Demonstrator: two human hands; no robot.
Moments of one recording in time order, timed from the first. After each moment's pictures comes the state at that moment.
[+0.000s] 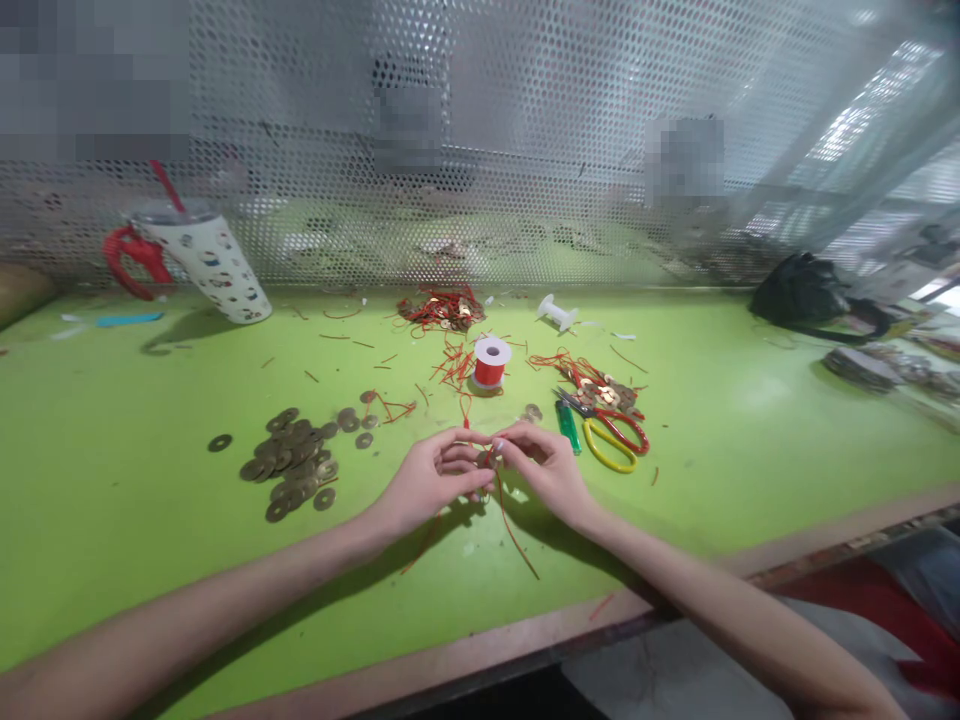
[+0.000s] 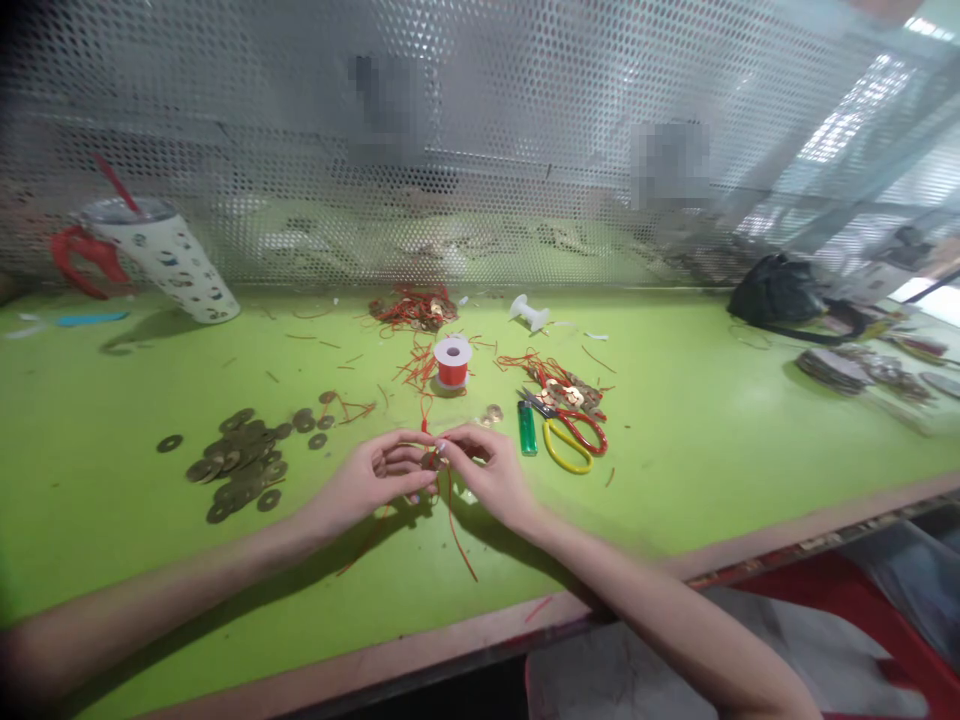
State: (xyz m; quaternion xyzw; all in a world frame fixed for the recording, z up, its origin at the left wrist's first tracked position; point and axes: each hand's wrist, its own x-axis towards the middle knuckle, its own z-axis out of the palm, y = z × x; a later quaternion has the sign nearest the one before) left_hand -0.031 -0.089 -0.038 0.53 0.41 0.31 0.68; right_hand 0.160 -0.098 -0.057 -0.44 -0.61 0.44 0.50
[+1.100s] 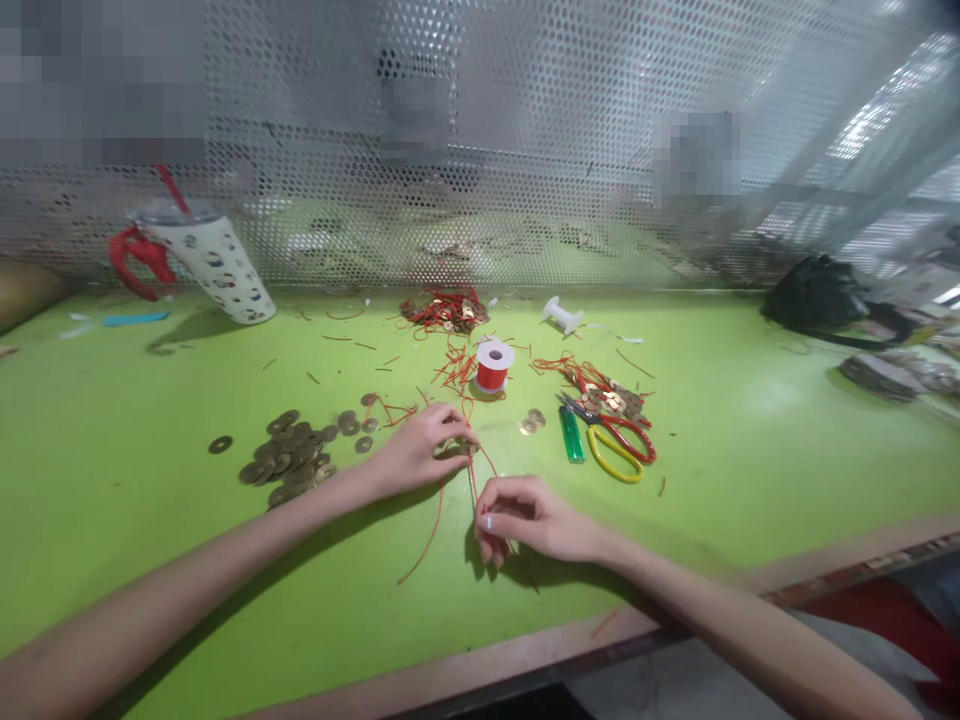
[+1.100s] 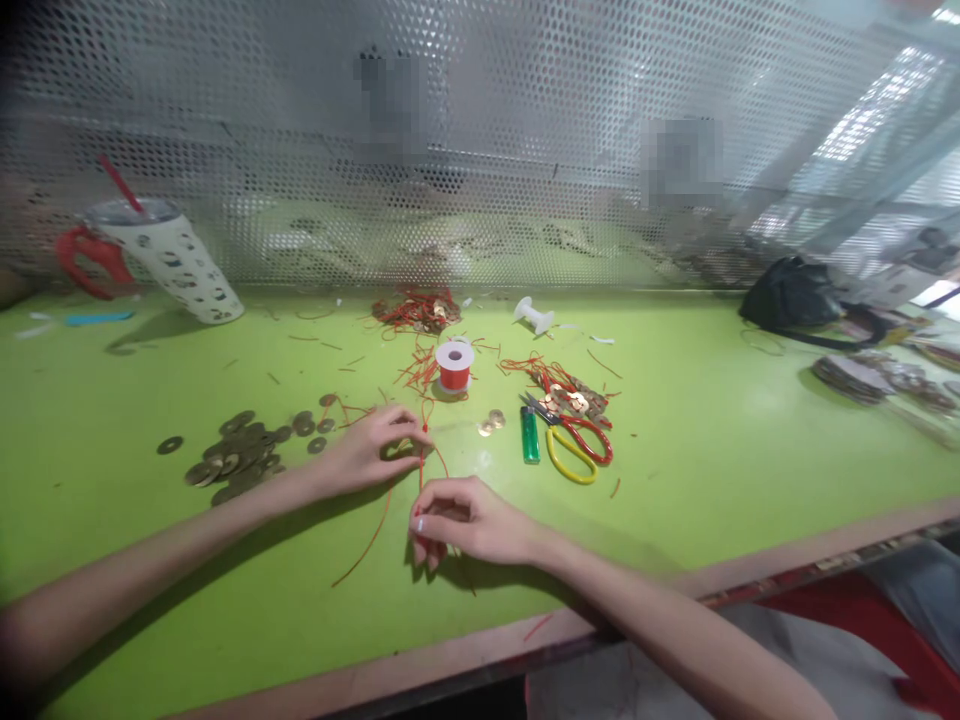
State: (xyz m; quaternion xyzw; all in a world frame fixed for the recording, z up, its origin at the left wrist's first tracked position) left_hand -0.061 -0.031 -0.054 0.88 0.32 0.20 0.27; right_hand 0.161 -0.120 -0.057 -0.27 -0.56 0.73 0.28
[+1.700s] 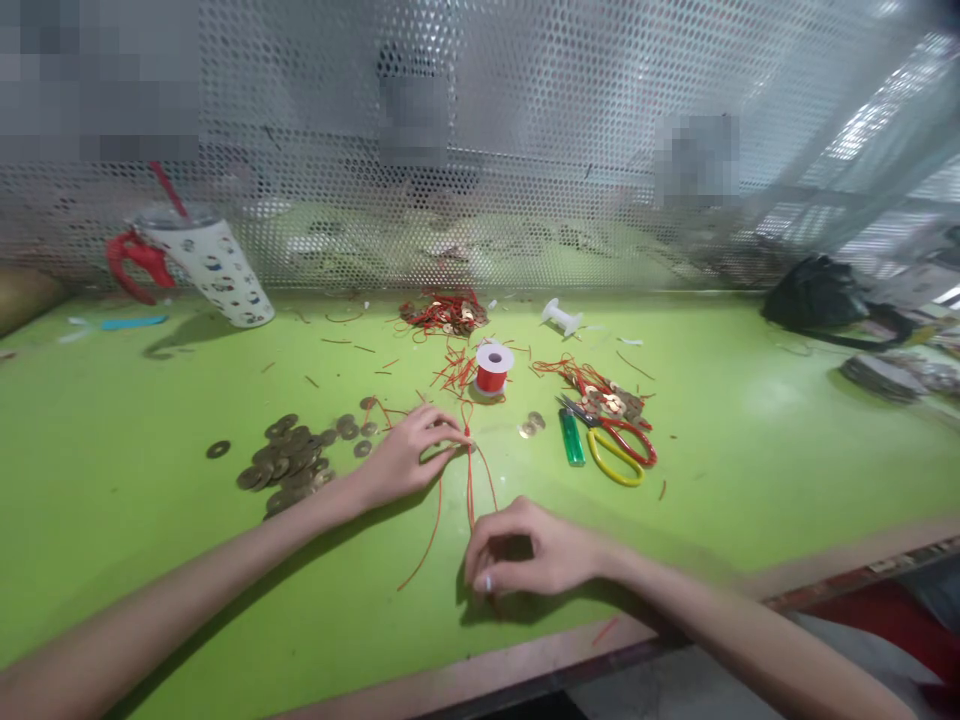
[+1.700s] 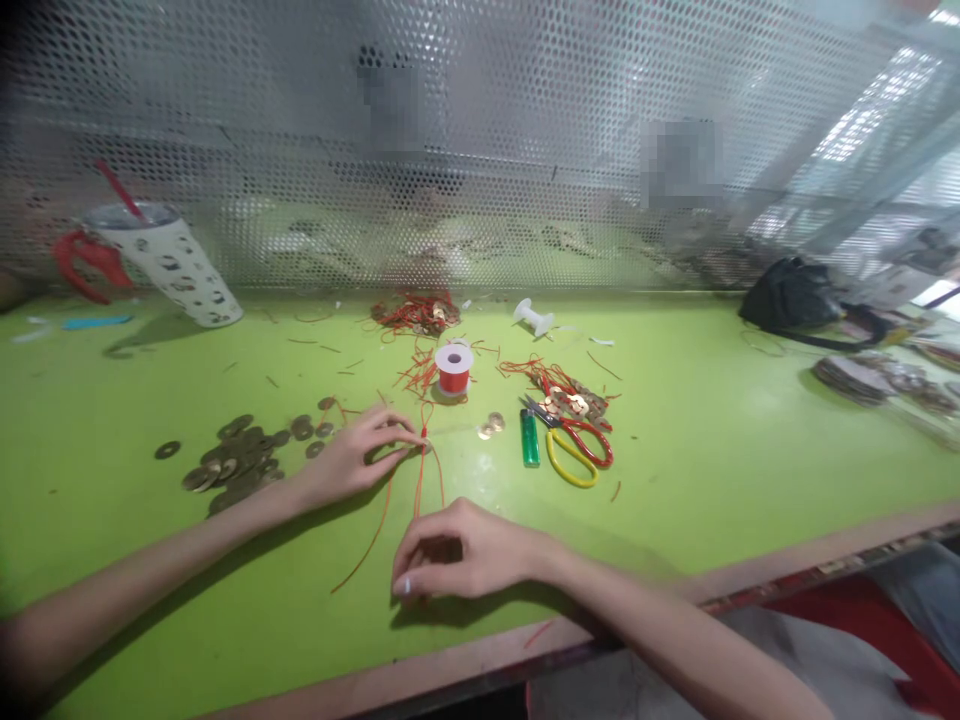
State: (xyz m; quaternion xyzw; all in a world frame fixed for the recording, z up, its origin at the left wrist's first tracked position) left_hand -0.071 -0.038 -0.060 0.88 0.31 0.27 0.23; right_hand 0.162 -0.123 -0.053 -0.26 -0.66 0.68 0.19
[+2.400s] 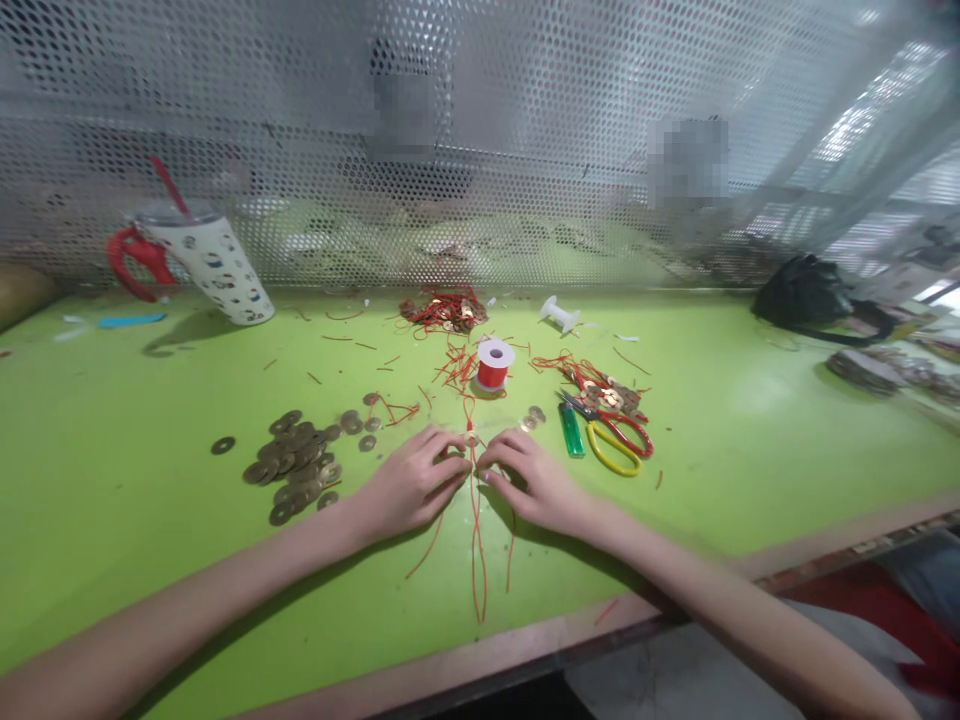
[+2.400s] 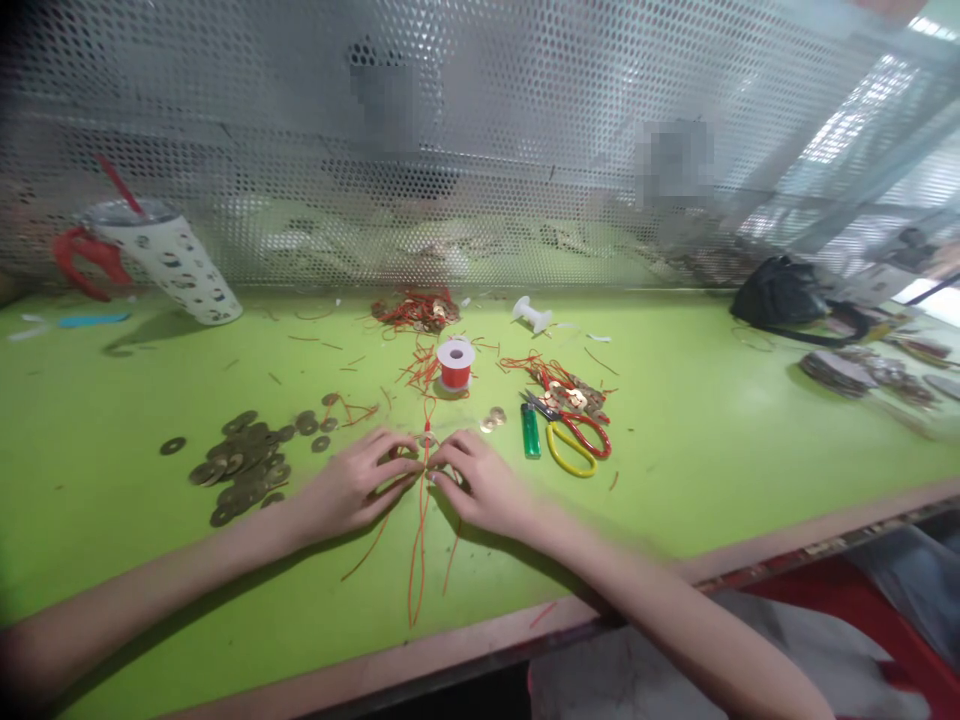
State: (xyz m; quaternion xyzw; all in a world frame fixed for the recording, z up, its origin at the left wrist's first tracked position) left_hand -0.071 -0.069 -0.065 0.94 0.23 0.24 0.07; right_hand 0.165 -0.097 -0.065 -0.38 -0.85 0.24 0.29
